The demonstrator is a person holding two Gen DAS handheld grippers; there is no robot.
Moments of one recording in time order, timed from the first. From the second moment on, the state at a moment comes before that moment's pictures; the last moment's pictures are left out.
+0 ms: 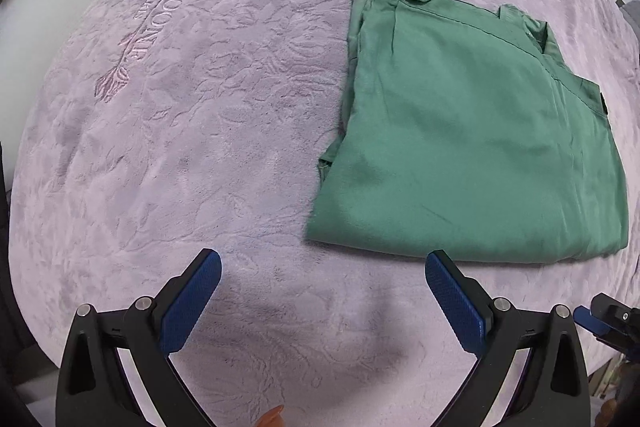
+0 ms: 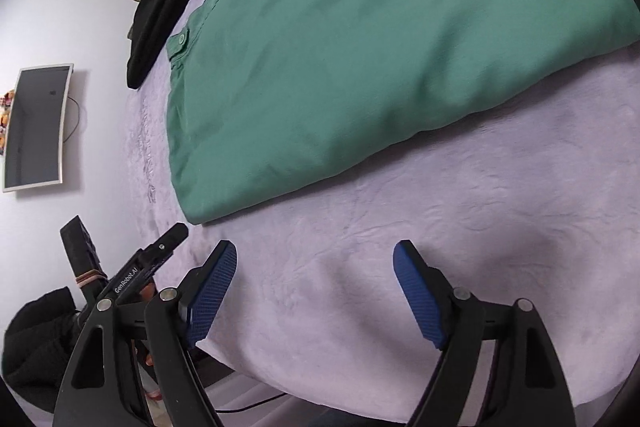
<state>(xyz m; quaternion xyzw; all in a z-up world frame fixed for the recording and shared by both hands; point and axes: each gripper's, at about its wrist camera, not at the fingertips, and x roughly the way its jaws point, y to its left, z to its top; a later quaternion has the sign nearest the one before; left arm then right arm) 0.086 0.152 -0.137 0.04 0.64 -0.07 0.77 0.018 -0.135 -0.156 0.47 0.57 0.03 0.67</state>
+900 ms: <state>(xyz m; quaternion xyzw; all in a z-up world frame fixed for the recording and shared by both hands) 0.208 0.140 -0.195 -0.19 0.68 -0.29 0.64 0.090 -0.105 -0.159 0.58 0.44 0.13 0.67</state>
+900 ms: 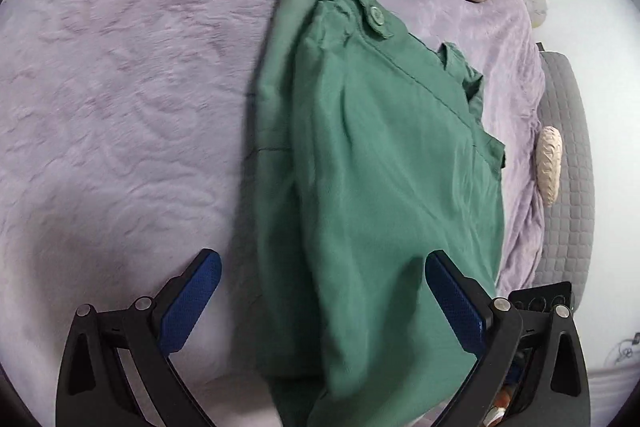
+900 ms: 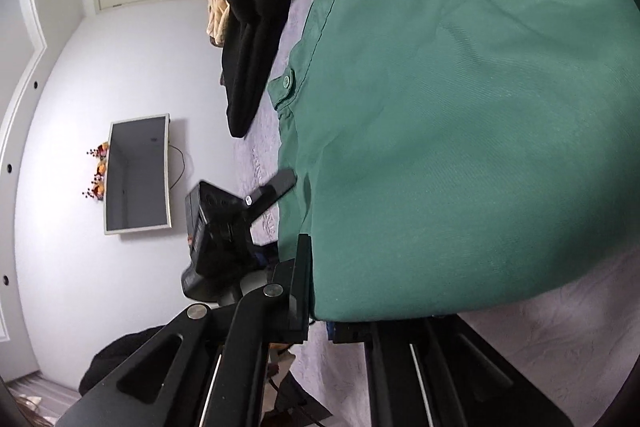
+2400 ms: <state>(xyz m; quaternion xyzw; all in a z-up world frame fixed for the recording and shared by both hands) 0.105 -0.298 -0.132 0.13 0.62 -0.38 0.68 -0.097 -0.309 -0.211 0.61 0.42 0.05 0.68</state>
